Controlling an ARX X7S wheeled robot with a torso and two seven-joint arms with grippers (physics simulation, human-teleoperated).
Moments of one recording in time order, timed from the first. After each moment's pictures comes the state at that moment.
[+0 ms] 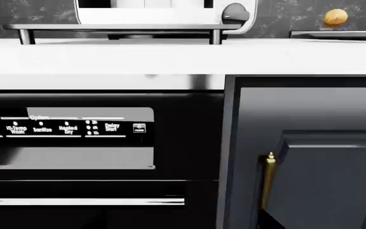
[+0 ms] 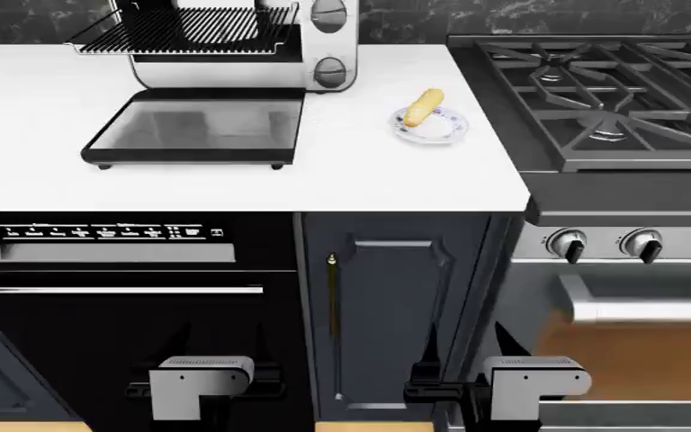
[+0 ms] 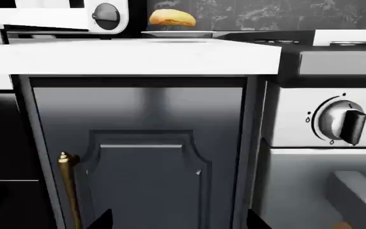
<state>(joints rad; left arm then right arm) 0.00 0.00 0.00 0.00 0.00 0.00 0.00 0.00 0.00 0.00 0.00 0.00 0.00 0.00</state>
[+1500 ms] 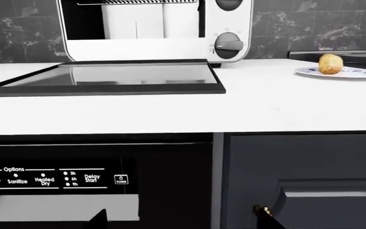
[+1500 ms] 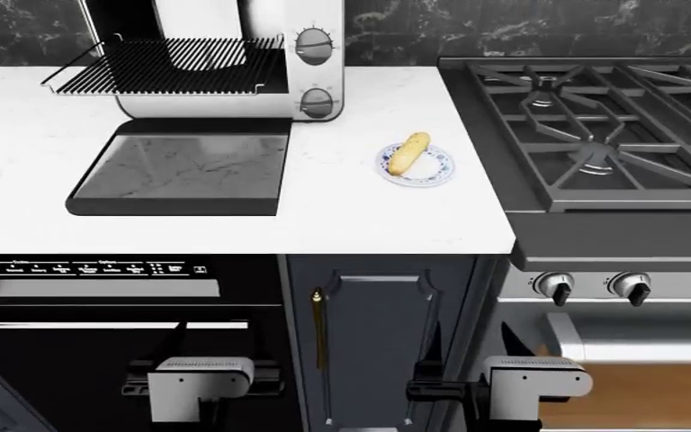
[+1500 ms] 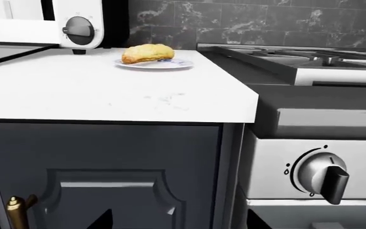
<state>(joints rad) -0.01 -0.11 0.13 -0.02 -0.09 0.07 -0.14 0.01 0.11 -0.13 0.00 0.07 0.00 0.17</state>
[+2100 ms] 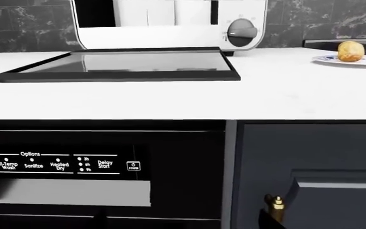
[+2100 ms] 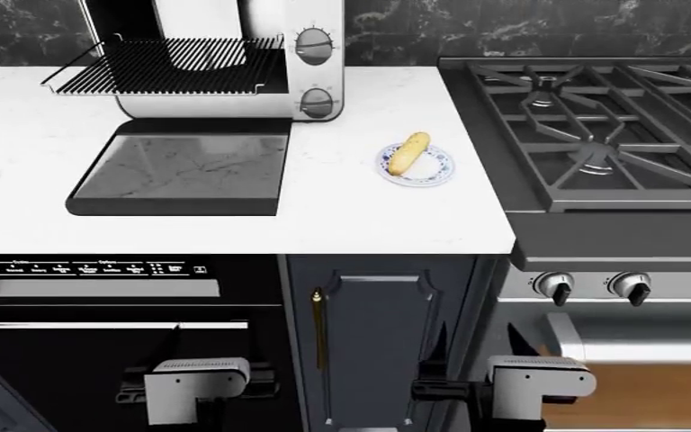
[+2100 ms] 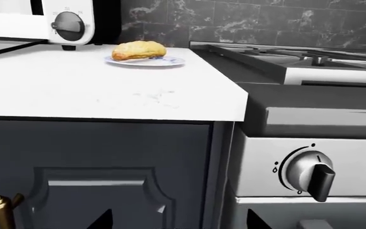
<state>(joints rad) 0.01 -0.06 0.07 0.00 -0.04 0.01 -0.12 0.00 0.06 -0.07 -0.01 0.01 0.02 0.13</state>
